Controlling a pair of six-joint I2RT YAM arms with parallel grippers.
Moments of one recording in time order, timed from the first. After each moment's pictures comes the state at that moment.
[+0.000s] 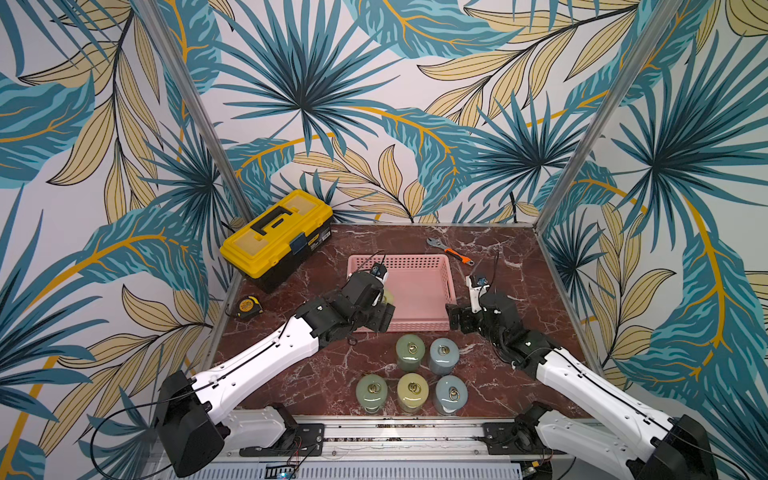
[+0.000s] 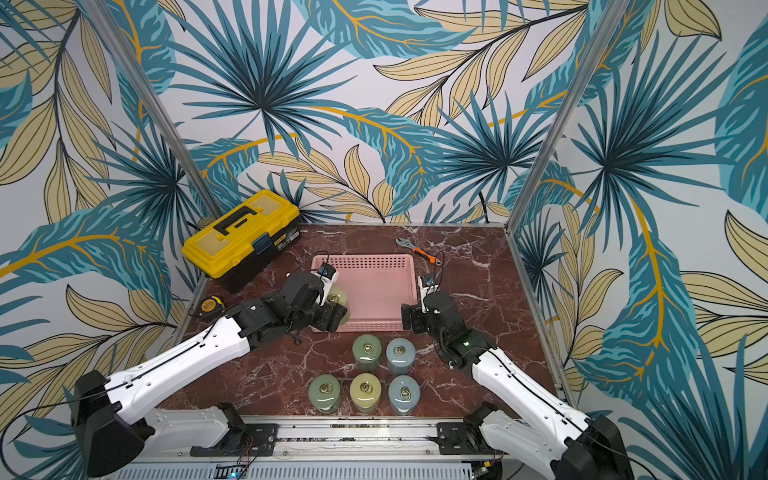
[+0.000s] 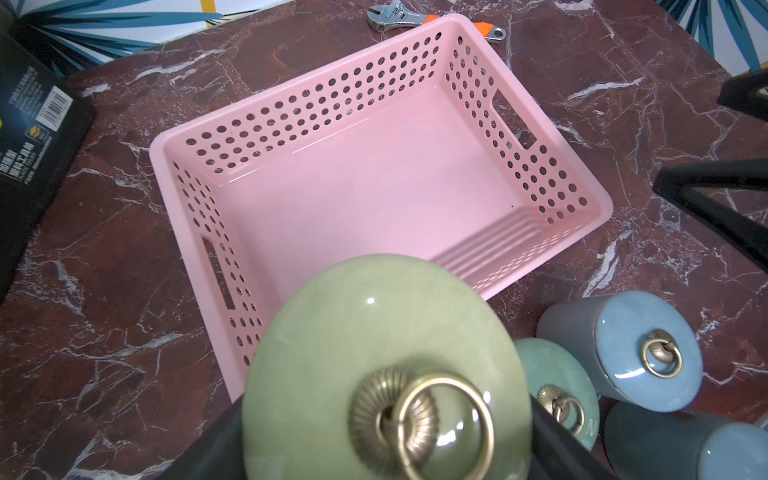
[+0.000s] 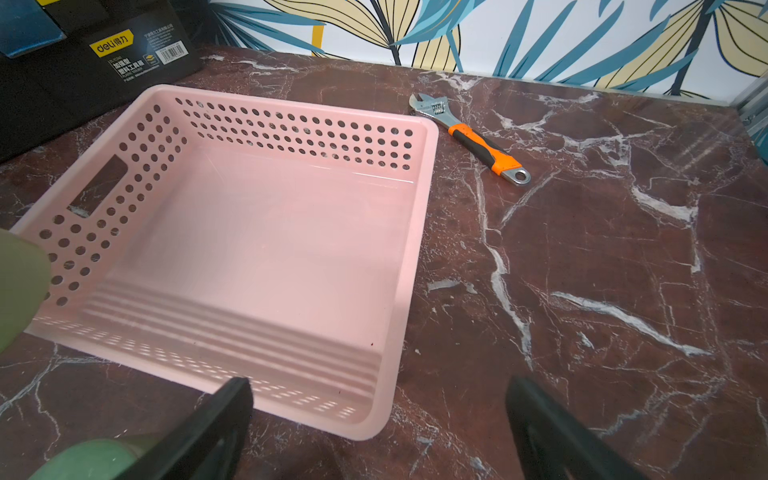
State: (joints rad) left arm -0.78 1.24 1.06 -0.62 -0.17 -0.27; right arm 0.54 1.00 0.65 -0.23 0.27 0.20
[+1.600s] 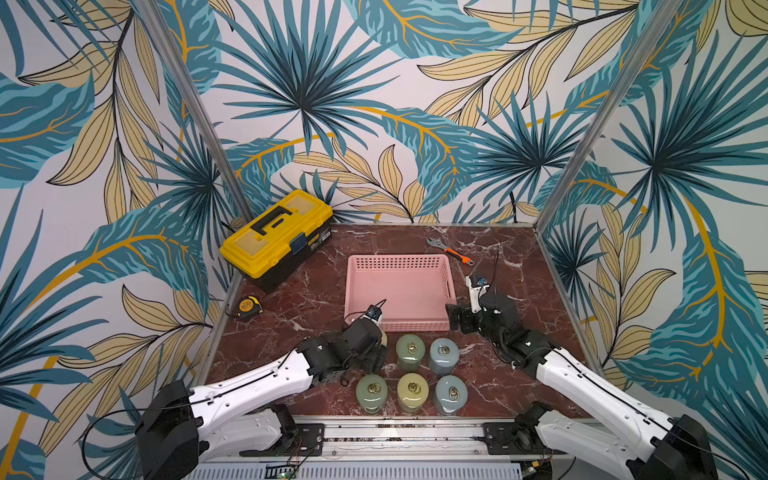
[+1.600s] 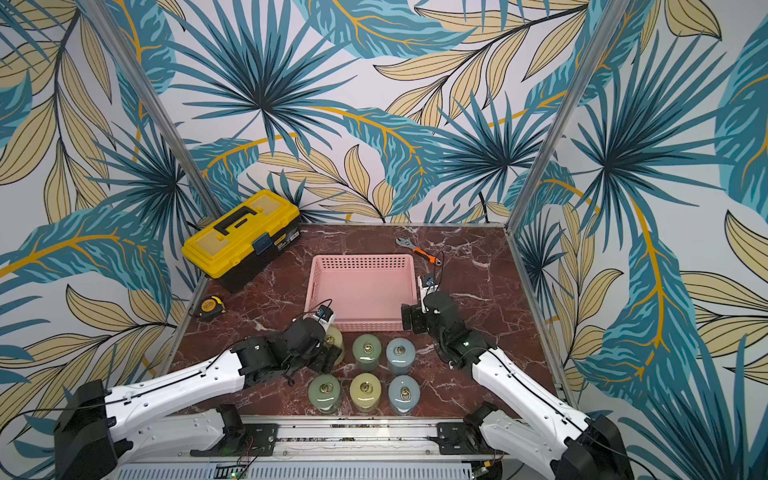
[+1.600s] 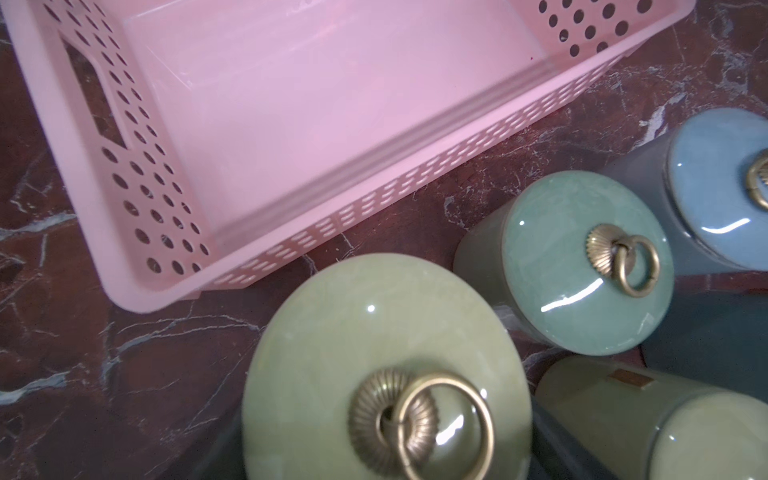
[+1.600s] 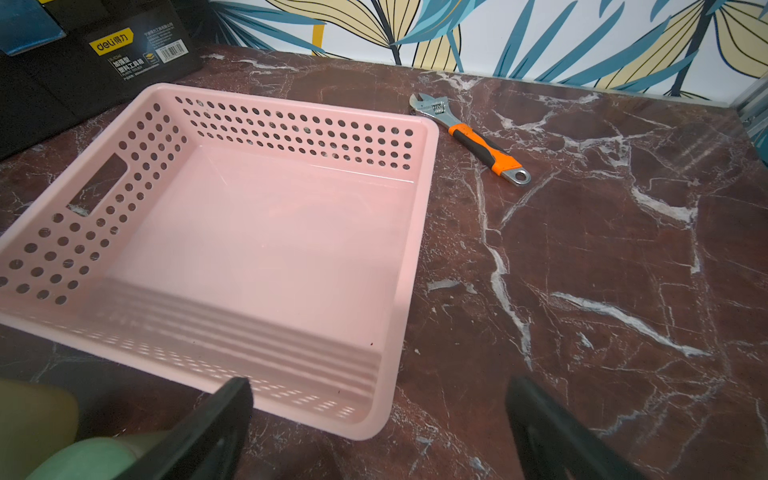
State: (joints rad) left arm -0.94 1.12 0.70 -0.51 -0.22 -0.42; right arm 0.54 1.00 0.65 -0.23 0.27 0.20
